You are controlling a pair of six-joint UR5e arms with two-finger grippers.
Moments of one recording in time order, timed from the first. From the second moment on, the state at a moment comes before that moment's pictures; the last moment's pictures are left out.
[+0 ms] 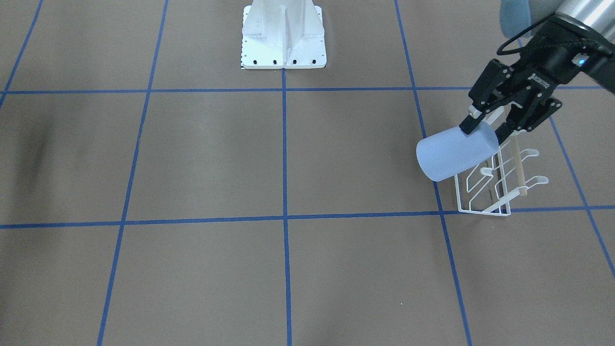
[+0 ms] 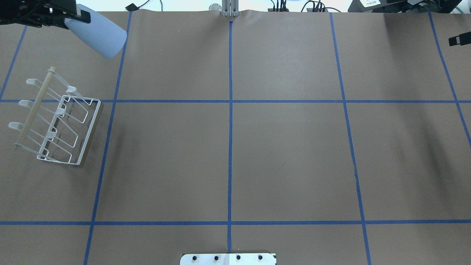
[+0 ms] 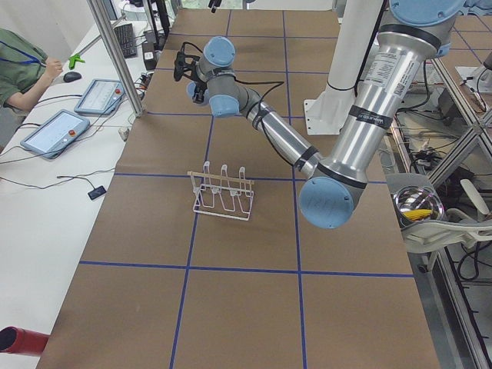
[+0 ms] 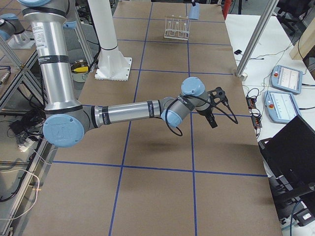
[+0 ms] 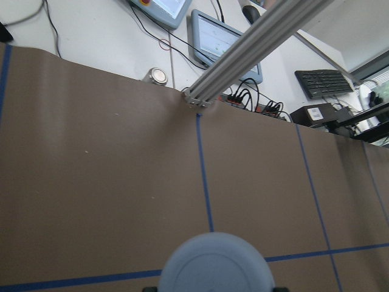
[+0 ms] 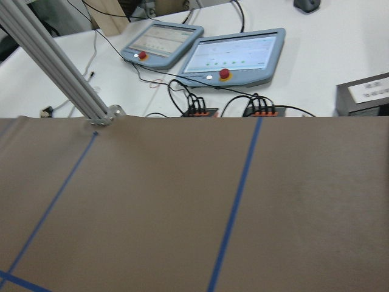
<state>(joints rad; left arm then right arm) -1.19 -1.93 -1.95 -2.00 -2.26 -0.99 1.42 -1.43 1.59 -0.98 2.28 0.32</state>
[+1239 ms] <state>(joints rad) -1.13 -1.81 -2.05 -1.62 -2.08 -0.63 1.44 -1.48 1.73 -1.64 2.28 0.07</state>
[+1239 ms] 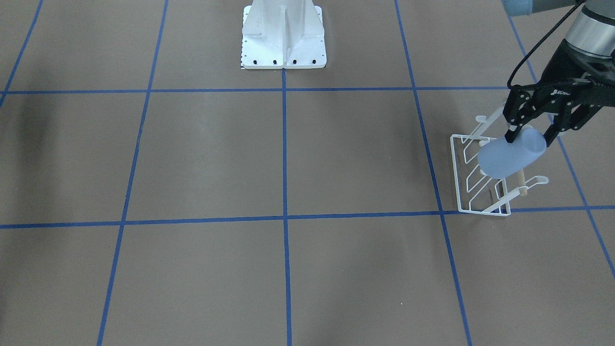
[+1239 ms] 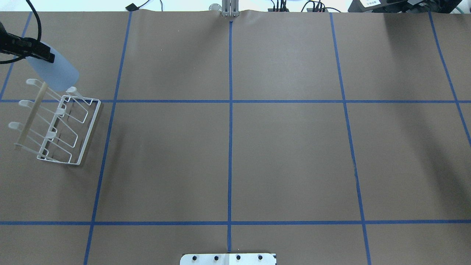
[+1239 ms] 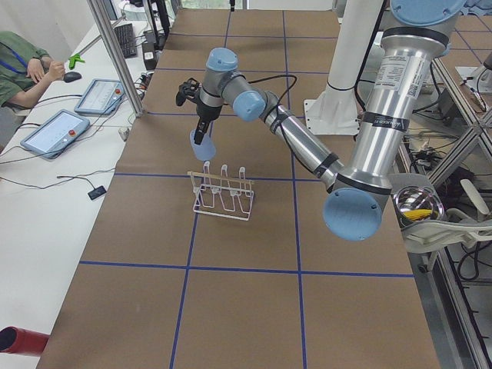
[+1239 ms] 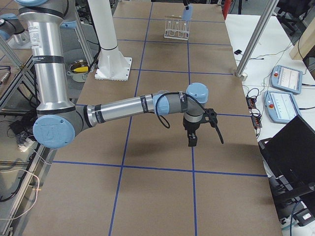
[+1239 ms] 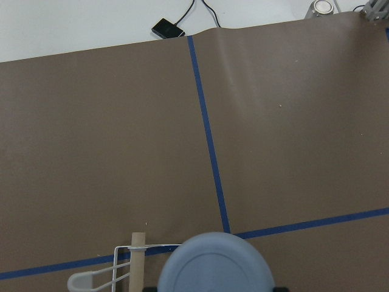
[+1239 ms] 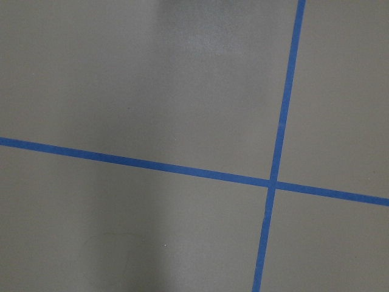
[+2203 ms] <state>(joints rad) -1.07 -1.81 -1.98 -1.63 -2.05 -0.63 1.44 -1.50 1.72 -1.64 2.29 0.06</state>
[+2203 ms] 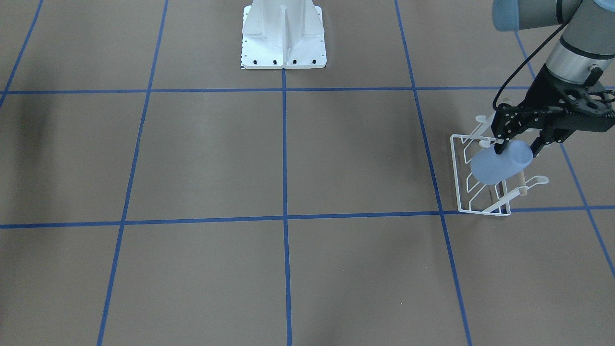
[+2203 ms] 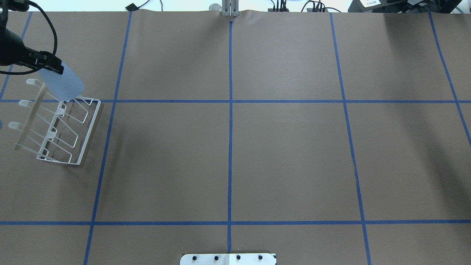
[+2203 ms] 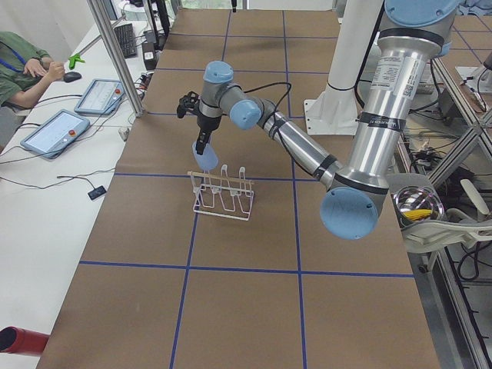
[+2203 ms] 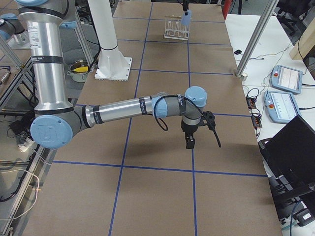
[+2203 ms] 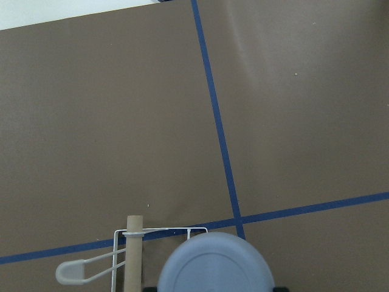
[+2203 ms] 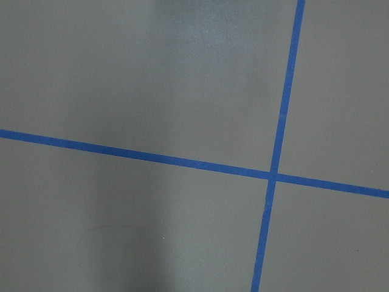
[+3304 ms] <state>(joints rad) -1.11 -1.78 -2.00 -1.62 -1.99 -0.62 1.44 -1.53 1.72 -1.65 2.29 0.07</state>
